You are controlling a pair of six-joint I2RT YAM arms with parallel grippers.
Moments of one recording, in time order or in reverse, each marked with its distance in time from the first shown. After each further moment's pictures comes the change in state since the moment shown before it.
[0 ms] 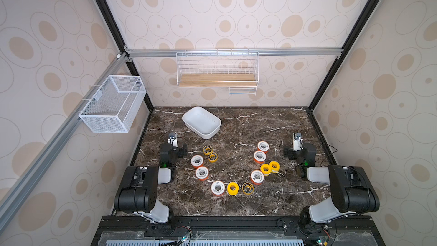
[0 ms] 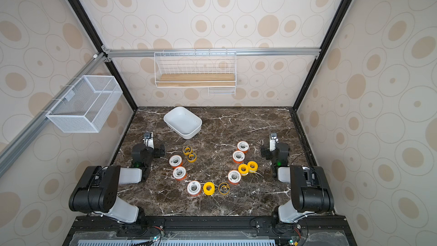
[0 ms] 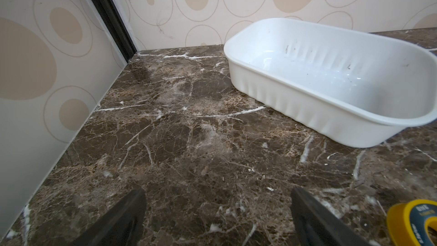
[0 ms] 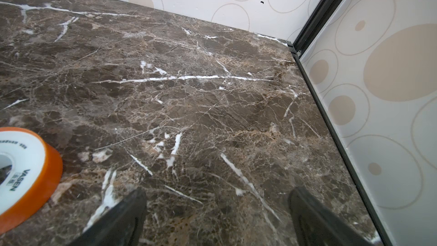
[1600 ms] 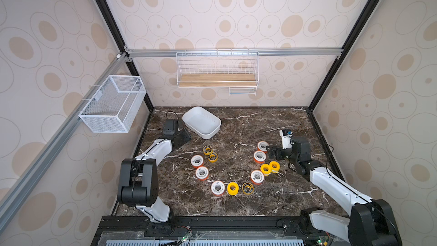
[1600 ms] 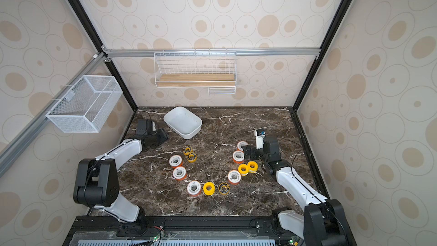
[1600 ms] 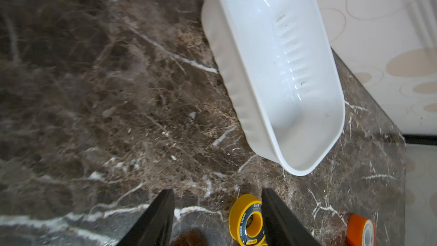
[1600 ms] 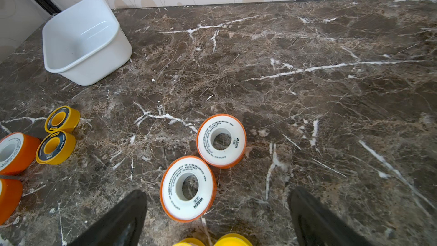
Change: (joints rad) left arm -0.071 0.101 0.660 -1.055 0.238 -0.703; right arm 0.270 -0.370 0.184 -0.721 -0.181 0.349
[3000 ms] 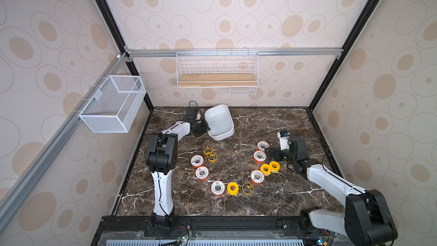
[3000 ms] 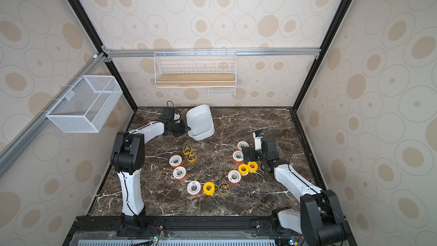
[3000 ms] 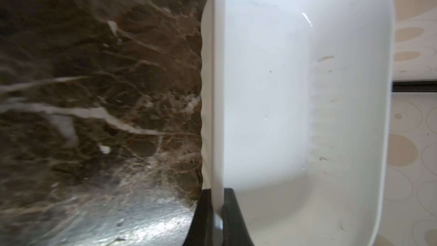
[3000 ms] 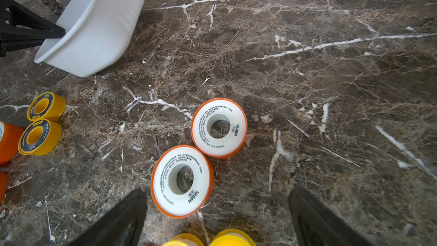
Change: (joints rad) left arm -0.143 0.479 0.484 -0.068 0.250 -0.029; right arm 0.001 0.078 0.003 -0.001 -0.010 0.000
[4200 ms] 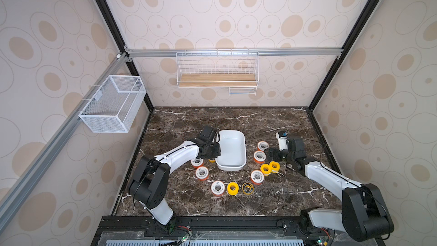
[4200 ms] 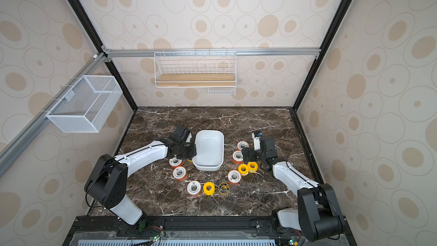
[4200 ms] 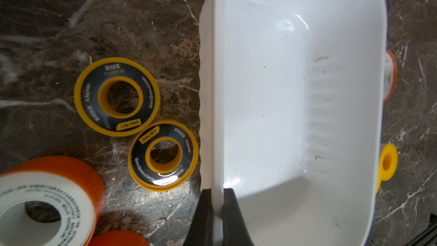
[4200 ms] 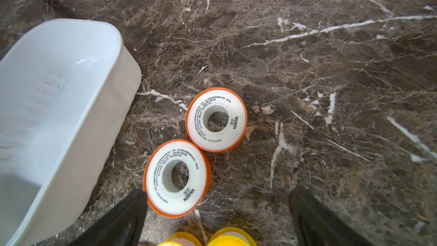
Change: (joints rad) left arm -0.329 -0.477 -0.460 -0.167 -0.287 0.047; right arm 0.001 0.059 0.026 -0.027 0.000 0.000
